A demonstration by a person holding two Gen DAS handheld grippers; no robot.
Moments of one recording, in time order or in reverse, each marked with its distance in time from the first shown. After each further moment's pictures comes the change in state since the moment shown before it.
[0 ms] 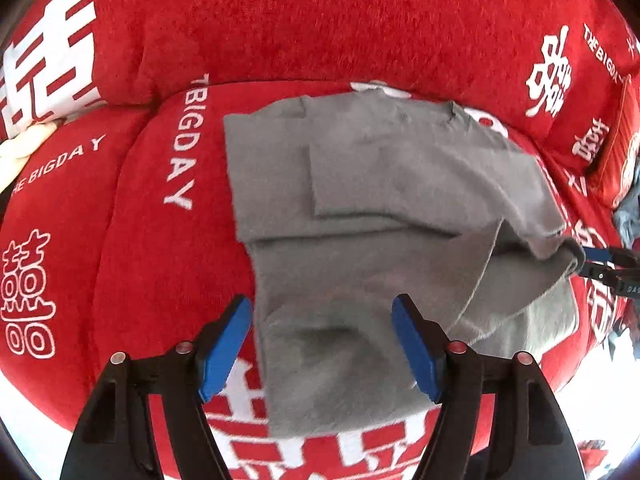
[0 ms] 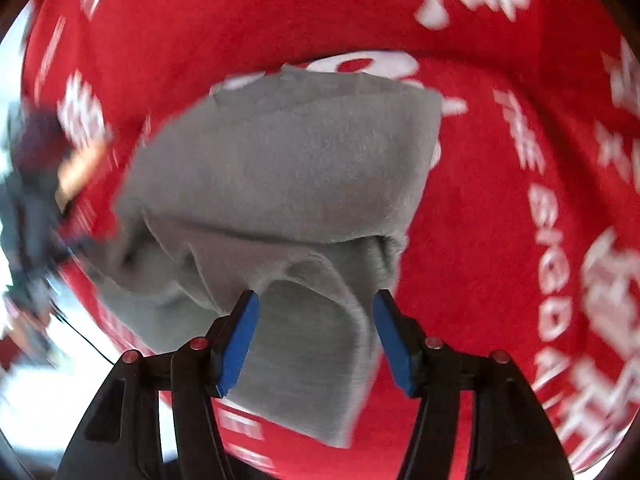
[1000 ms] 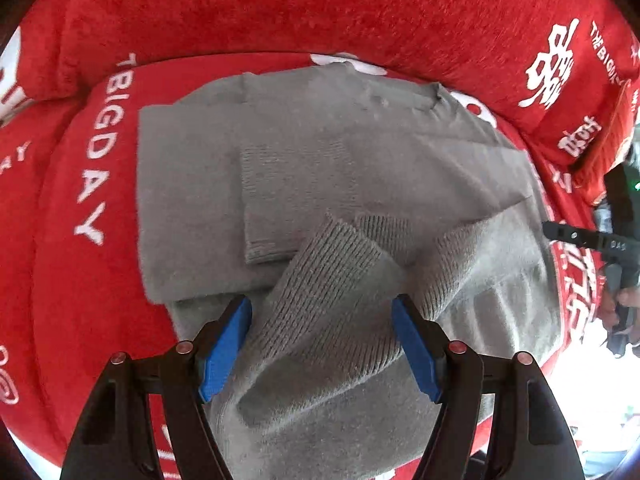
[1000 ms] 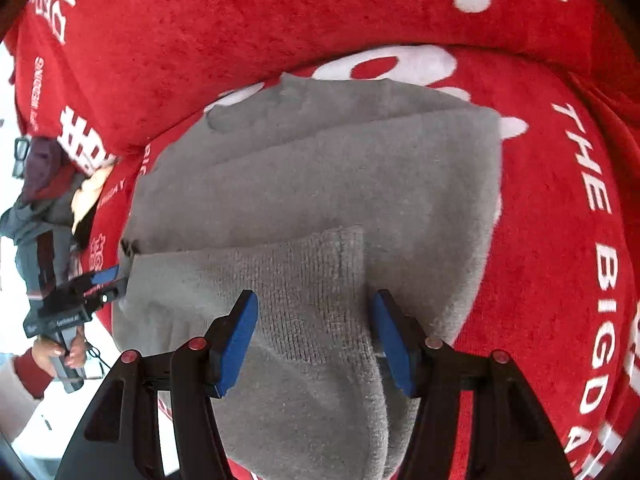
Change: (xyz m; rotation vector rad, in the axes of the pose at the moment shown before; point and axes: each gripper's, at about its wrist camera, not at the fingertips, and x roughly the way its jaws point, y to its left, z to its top) left arm 0.062 -0.013 0.046 0.005 0.109 -0.168; right arm 0.044 -0.018 0.066 0.154 0.019 0.152
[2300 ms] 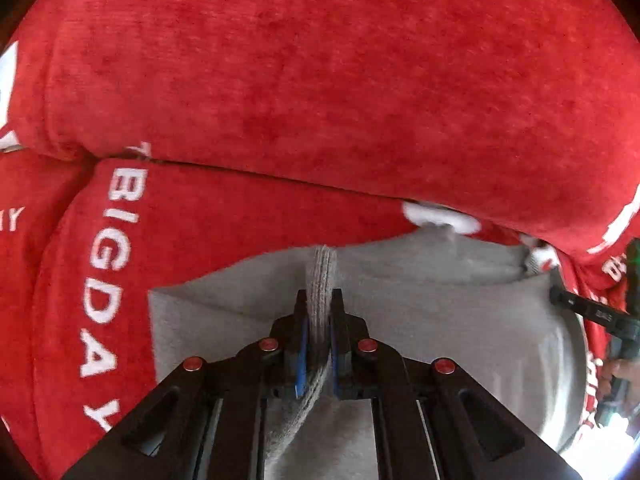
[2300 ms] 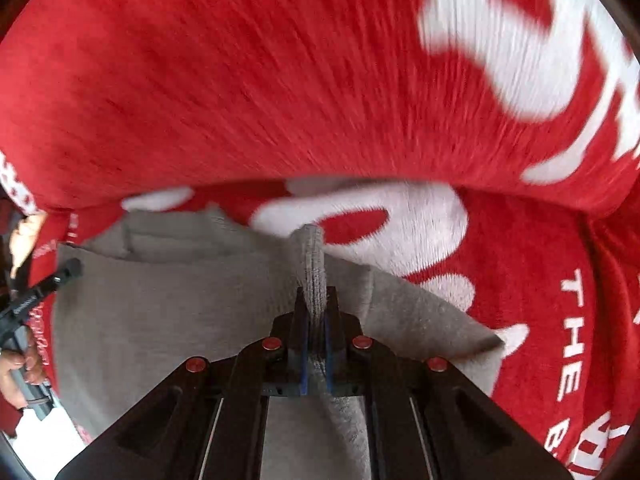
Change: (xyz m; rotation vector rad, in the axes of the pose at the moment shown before) left arm 0.032 0.061 0.125 -0.192 -0.216 0.112; right arm 0.052 0.002 0.134 -0.038 -0.071 -0.236
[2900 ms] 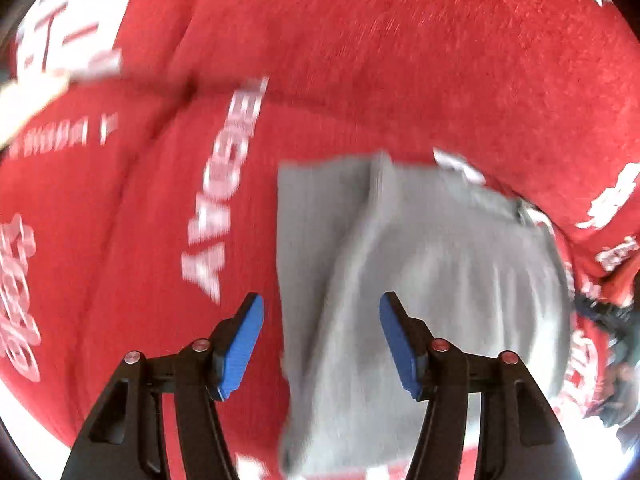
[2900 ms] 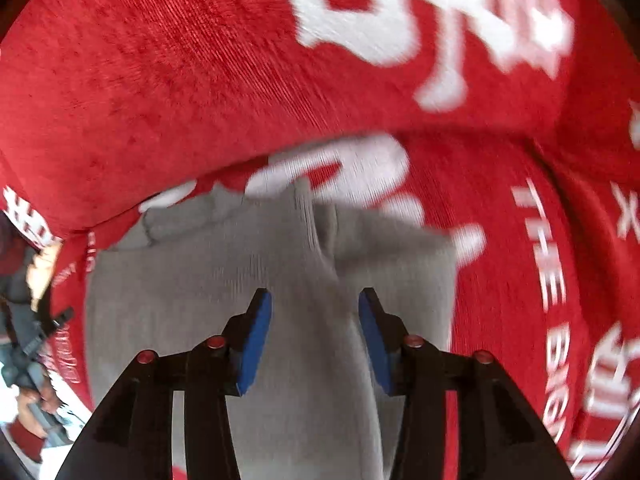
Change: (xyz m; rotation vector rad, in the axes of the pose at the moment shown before) left arm -0.088 0.049 -0.075 -0.114 0.109 0.006; right arm -0.069 -0.023 -0.054 0.183 -0.011 0.051
